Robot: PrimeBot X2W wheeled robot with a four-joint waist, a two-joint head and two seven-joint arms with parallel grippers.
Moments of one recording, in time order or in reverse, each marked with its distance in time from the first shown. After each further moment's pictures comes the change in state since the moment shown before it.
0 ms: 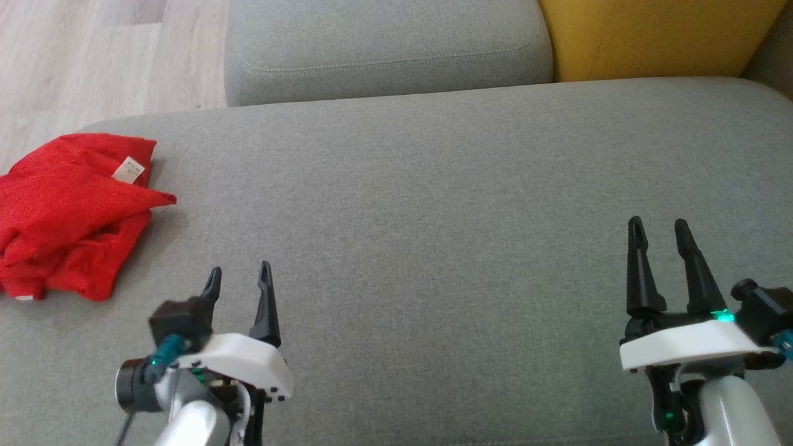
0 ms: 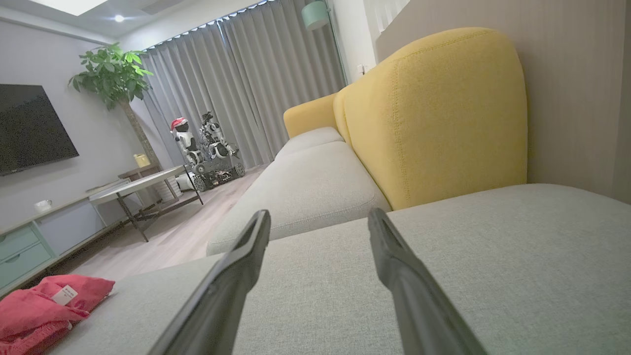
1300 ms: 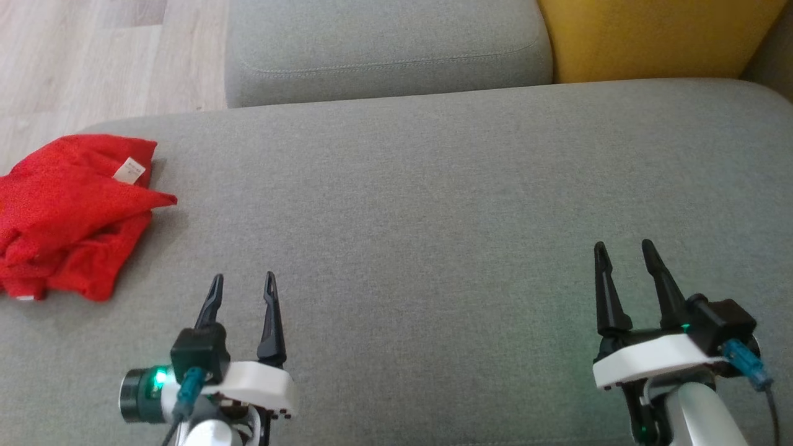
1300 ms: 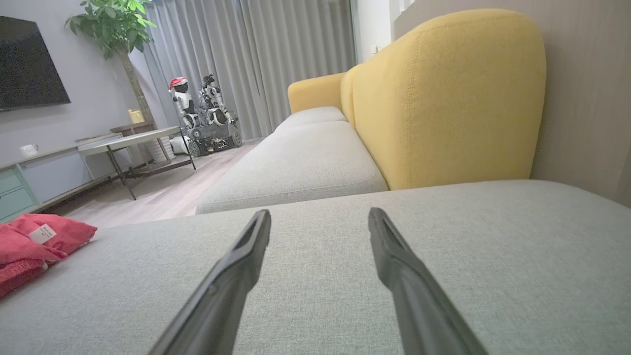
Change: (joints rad) left arm 0.064 -0.119 0.114 0.064 0.281 -0.095 -0.109; right arm -0.036 -0.002 0.049 0.191 -0.148 0.000 -0.113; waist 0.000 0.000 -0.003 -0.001
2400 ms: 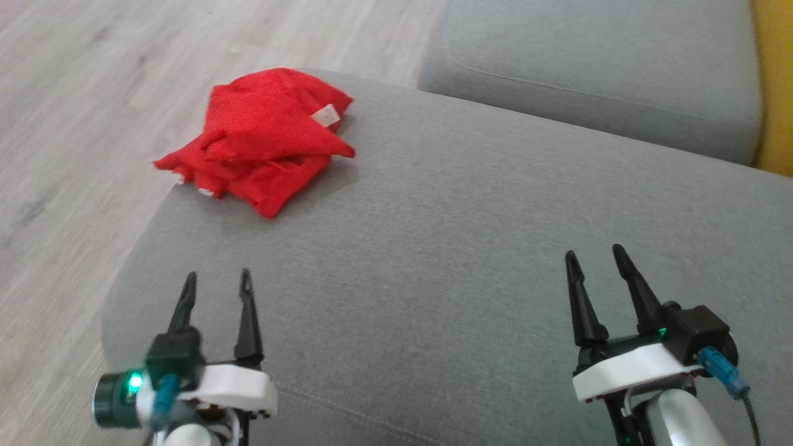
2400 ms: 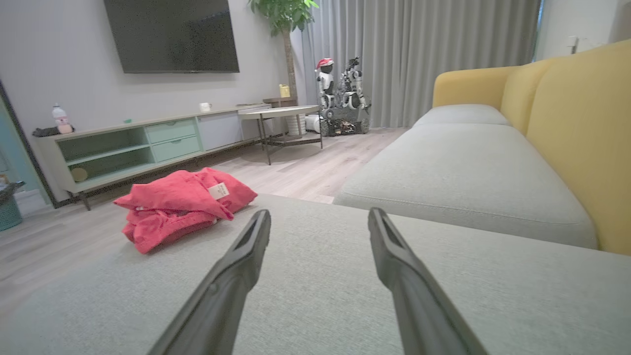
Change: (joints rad) left arm 0.037 -0.042 0.131 -0.035 0.116 -0.071 -0.009; right arm 0.025 -0.001 0.073 -0.036 -0.035 0.000 -0.007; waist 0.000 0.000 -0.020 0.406
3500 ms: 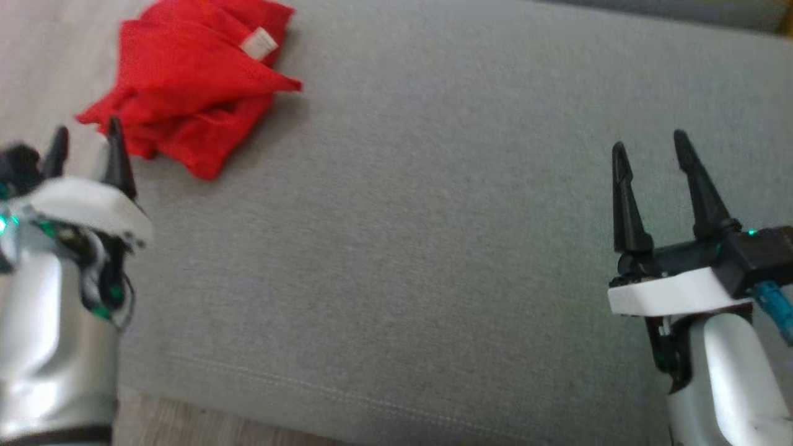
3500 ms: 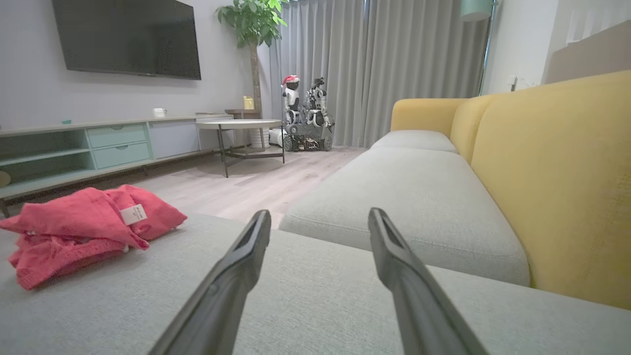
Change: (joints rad) left arm -0.495 0.130 0.223 0.327 -0.206 -0.185 0.181; right arm -0.134 -0.002 -0.092 -0.222 -0.156 0.000 0.054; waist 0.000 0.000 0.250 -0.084
